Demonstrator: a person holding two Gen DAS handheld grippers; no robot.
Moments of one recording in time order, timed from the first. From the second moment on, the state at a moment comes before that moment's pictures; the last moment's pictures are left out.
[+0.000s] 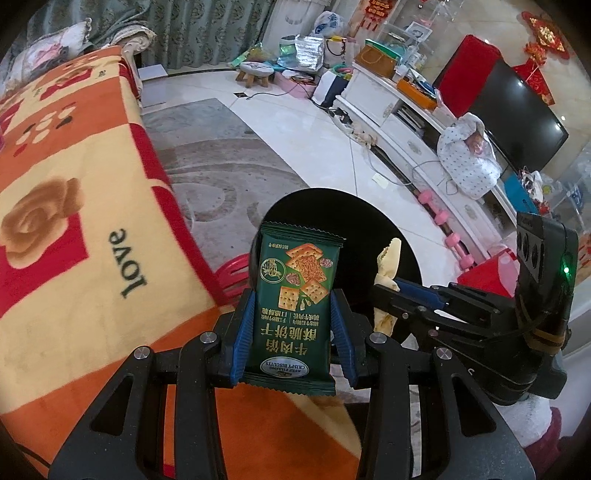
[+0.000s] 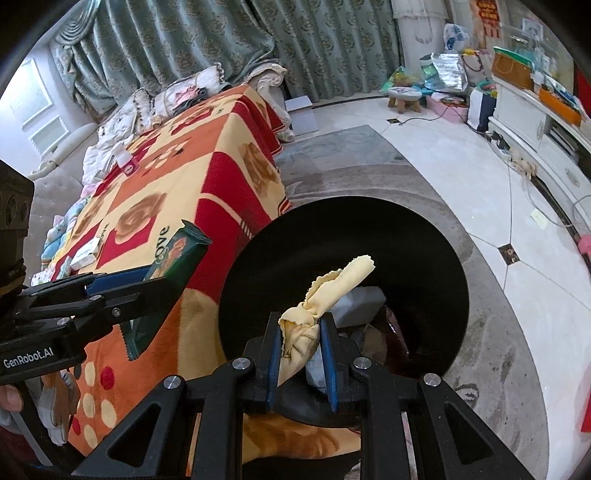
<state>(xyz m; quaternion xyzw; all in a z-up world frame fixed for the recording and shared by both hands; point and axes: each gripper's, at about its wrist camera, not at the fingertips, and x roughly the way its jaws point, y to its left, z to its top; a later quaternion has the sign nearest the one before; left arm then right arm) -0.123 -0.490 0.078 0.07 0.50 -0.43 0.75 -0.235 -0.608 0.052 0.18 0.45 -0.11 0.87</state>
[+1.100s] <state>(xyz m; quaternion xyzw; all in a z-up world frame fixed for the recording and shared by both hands) -0.113 -0.482 0.086 0.02 0.50 -0.43 0.75 -0.237 -0.632 0.044 0.23 0.46 -0.13 0.85</state>
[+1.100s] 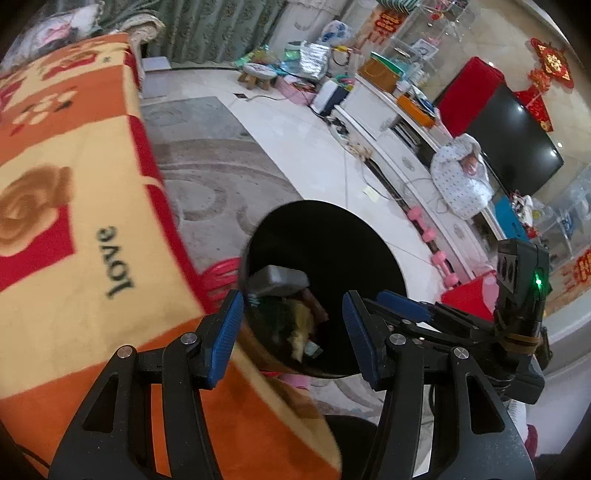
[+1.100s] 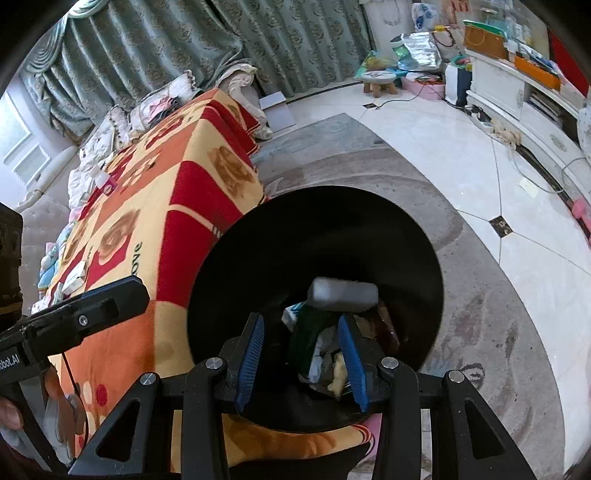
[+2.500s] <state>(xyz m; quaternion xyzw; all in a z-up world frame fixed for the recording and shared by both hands) 0.049 -0.113 0.054 -0.07 0.52 -0.06 0.85 -0.025 -0.339 0.054 0.07 0.49 0.18 0.85</state>
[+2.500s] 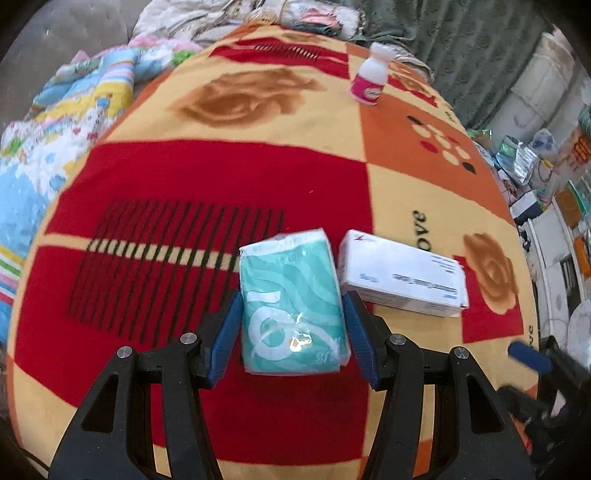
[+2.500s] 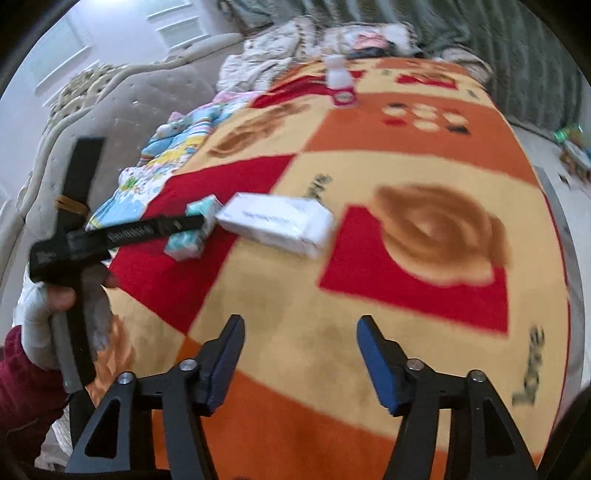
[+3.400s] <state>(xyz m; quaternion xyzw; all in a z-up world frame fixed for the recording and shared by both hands) 0.018 -0.064 0.077 -0.08 0.51 -0.11 0.85 0.046 -0.287 0.051 -0.02 0.53 0.20 0.82</state>
